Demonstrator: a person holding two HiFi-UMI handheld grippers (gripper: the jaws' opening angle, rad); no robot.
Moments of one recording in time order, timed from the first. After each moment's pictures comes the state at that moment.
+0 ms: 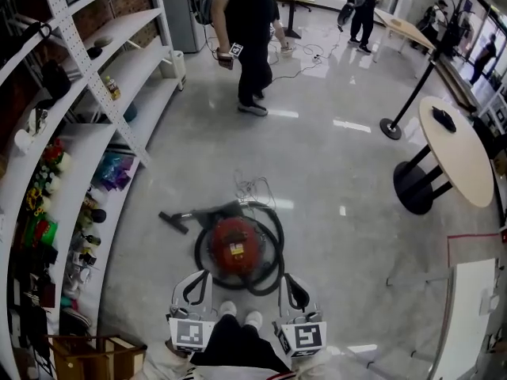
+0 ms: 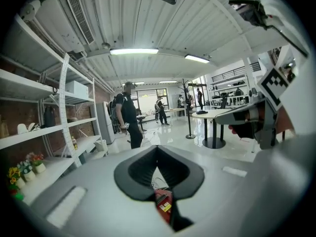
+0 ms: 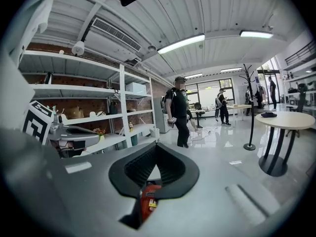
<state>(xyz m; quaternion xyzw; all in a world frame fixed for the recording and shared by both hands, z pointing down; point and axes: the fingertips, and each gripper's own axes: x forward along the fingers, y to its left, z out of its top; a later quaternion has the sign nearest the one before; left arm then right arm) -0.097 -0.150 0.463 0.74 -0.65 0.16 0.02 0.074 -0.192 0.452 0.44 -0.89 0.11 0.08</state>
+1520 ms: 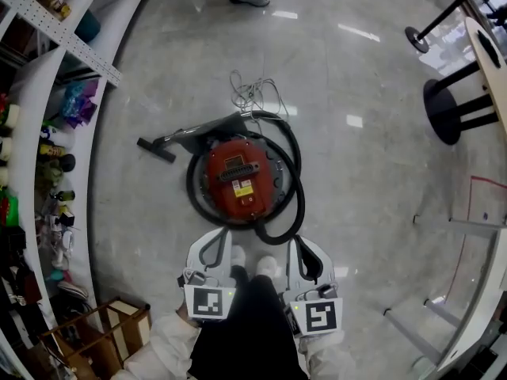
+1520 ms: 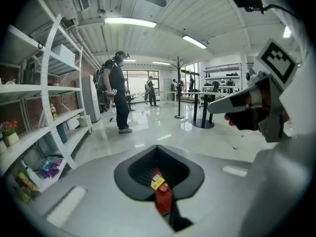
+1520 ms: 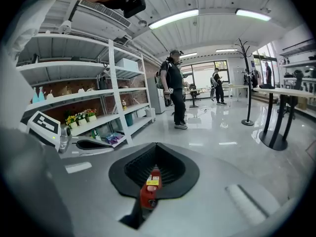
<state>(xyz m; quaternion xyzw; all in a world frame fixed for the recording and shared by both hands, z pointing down) -0.093 -0.182 0.671 0.78 -0.59 0.20 0.11 0.029 -0.207 0.616 0.45 -0.86 0.17 0.14</state>
